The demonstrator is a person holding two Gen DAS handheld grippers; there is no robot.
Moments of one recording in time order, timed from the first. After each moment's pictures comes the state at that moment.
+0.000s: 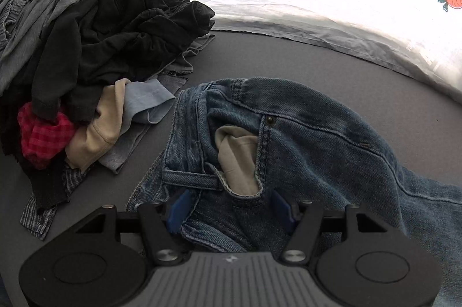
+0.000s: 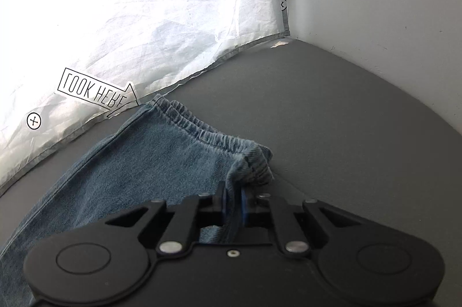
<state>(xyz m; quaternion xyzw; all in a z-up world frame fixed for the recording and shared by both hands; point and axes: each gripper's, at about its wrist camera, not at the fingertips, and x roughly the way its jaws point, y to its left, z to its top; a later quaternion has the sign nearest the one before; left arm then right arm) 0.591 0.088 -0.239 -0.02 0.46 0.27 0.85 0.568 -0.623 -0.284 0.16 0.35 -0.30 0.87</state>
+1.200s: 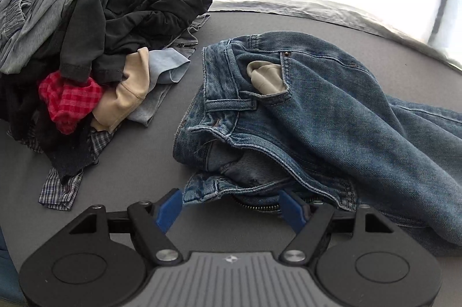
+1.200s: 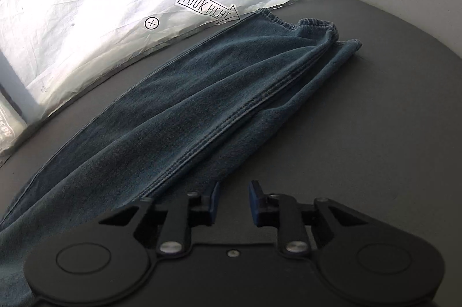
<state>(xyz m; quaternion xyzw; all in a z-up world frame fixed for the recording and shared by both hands) 0.494 0.105 -0.218 -0.01 0.49 0.20 0.85 0.451 -0.431 -0.286 0.23 0.40 -0.19 0.87</state>
